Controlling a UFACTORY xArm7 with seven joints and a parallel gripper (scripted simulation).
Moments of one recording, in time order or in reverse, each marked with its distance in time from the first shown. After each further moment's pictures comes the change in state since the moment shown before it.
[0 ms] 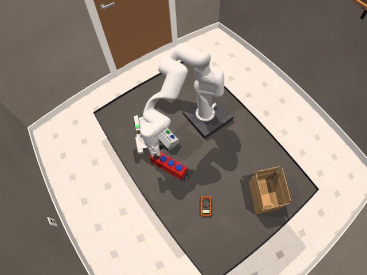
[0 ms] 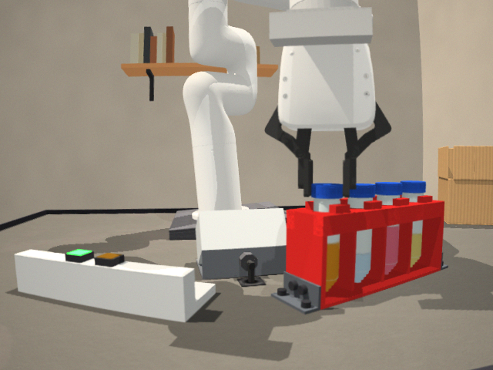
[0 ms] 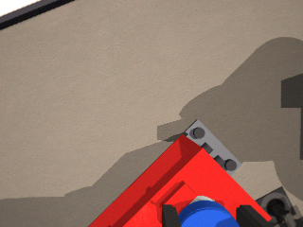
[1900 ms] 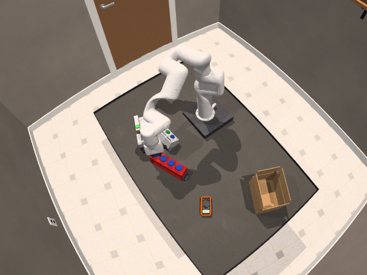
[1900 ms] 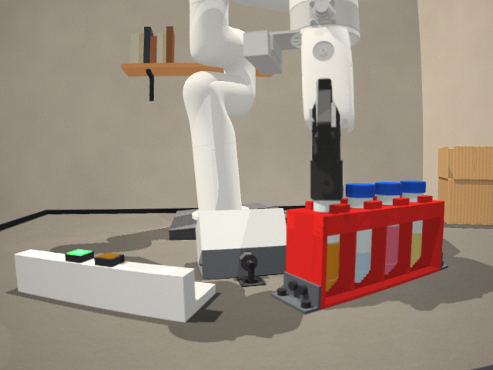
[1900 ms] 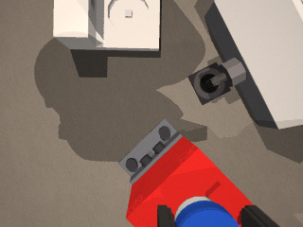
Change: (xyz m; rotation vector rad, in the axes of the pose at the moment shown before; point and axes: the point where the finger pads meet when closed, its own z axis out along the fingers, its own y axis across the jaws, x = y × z) arm 0.000 0.000 0.002 -0.001 -0.005 1.563
